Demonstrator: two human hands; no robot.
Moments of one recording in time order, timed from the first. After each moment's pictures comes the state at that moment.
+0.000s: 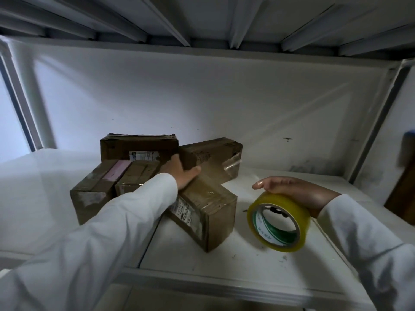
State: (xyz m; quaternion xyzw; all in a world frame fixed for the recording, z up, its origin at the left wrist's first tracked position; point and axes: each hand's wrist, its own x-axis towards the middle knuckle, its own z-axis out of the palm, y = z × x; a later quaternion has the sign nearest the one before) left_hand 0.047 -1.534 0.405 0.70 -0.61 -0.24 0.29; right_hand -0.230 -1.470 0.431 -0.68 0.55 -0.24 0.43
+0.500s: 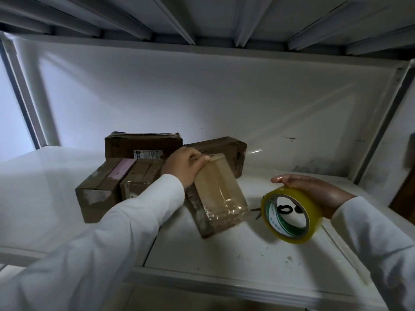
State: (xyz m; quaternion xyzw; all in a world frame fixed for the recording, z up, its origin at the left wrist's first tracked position) left_hand 0.045 -1.527 0.403 0.55 -0.69 -0.08 0.46; right_hand -0.248 -1.474 0.425 -0.61 0.58 -0.32 0.43
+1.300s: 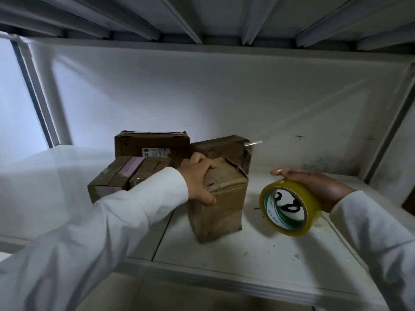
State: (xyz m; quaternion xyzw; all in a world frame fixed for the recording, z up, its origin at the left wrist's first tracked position) left_hand 0.051 -1.493 0.423 0.58 -0.80 -0.11 0.11; right_hand -0.234 -1.482 0.427 -0.61 0.56 -0.34 0.44
